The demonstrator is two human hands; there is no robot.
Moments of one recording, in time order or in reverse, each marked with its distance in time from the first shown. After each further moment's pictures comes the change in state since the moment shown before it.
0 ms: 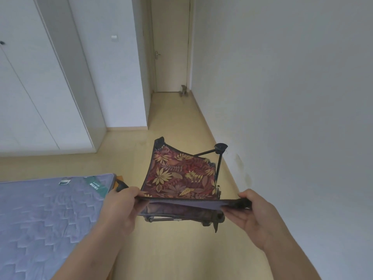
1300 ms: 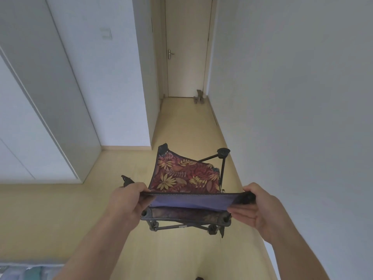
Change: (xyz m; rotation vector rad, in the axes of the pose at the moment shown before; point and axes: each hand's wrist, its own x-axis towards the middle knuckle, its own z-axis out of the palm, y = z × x) left_hand 0.561 0.183 0.349 -0.027 0.069 -0.044; right_hand 0.575 -0.269 0.323 -0.346 -0.043 -0.056
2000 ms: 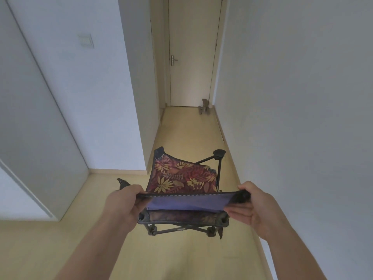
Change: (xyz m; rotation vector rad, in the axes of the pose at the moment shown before) left_hand 0.300 0.135 0.227 -0.068 0.097 0.004; right_hand 0.344 -0.209 0.132 -0.038 -0.043 0.016
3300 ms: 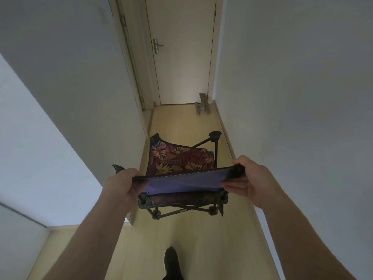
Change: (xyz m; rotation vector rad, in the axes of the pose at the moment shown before) left_hand 0.537 0.219 0.475 0.016 -0.014 -0.070; right_hand 0.621 -0.362 0.207 -0.001 0.007 0.007
